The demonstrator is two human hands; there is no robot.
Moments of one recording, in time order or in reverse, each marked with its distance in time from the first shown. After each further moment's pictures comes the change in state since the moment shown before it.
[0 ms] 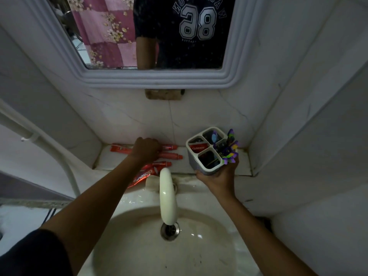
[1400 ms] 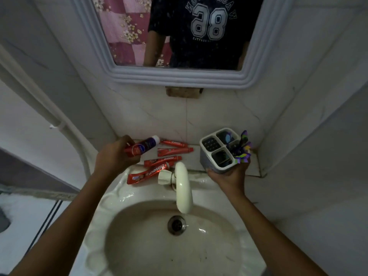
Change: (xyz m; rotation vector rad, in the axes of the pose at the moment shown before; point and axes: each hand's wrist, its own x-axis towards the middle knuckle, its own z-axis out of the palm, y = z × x) left_hand -0.116 -0.066 0.016 -0.565 0.344 -0.381; right_hand -0.010 -0.031 -0.005 -0.008 0.020 0.156
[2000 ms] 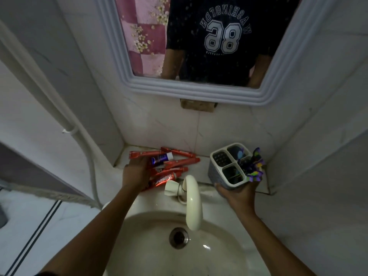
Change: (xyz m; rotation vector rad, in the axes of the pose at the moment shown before) left_hand 0.022 -0.026 0.094 0.066 0.009 -0.021; right_hand 0.008 0.021 -0.003 -0.033 0.012 0.093
